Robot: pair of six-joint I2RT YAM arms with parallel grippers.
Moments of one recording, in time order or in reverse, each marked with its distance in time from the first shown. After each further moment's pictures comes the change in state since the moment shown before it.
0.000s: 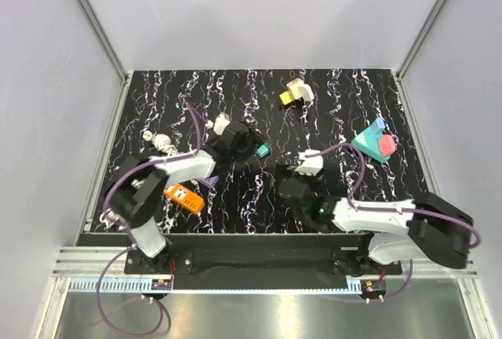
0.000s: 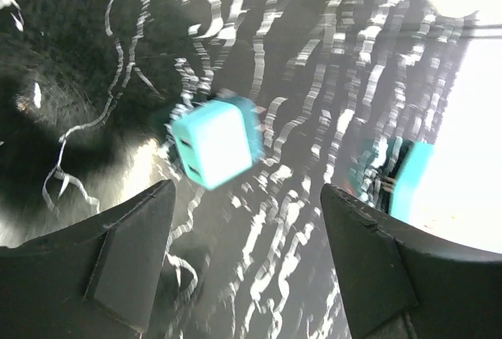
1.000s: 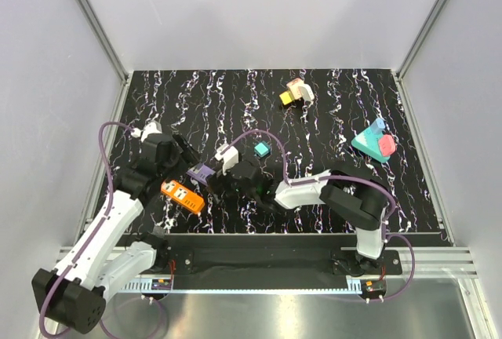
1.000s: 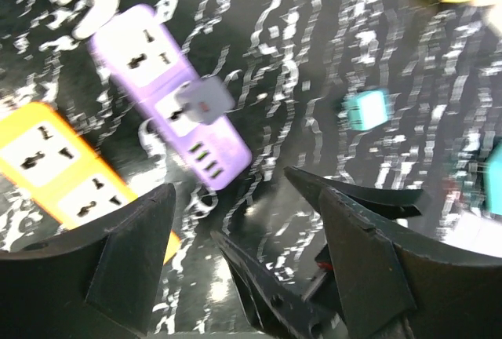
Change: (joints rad) left arm 0.332 -0.883 -0.174 -0.748 0.052 0.431; right arm -0.002 0.636 0.504 0.200 -0.821 -0.418
